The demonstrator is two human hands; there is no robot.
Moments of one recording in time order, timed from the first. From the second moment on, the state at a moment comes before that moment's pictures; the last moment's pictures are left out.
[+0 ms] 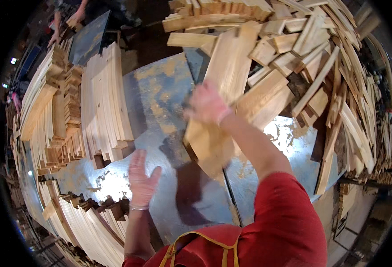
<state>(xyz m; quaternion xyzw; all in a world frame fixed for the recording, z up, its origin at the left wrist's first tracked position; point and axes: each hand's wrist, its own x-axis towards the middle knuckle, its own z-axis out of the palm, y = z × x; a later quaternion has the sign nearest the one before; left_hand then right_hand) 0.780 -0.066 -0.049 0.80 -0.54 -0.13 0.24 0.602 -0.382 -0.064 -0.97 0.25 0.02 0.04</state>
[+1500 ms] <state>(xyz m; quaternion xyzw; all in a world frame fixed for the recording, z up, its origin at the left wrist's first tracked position) 0.553 0.277 -0.077 0.83 -0.17 -0.35 0.41 0.461 0.106 -0.100 -0.77 0.52 -0.08 0.36</state>
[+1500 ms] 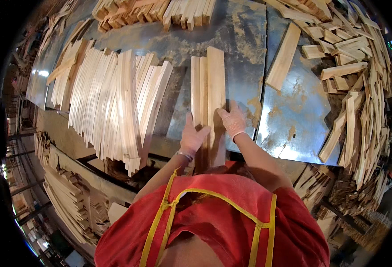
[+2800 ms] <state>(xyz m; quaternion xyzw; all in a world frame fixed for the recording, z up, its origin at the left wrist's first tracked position) 0.649 0.379 -0.033 0.92 -0.16 -0.26 0.25 0.559 0.162 -0.127 -0.60 0.36 0.13 0.70</state>
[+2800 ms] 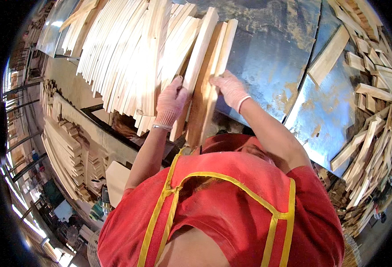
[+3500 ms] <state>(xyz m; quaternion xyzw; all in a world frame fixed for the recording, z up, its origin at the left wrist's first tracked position) 0.566 0.237 -0.030 0.88 -0.47 -0.07 -0.01 0.405 -0.145 -0.083 -0.80 0.58 -0.11 0.12</state>
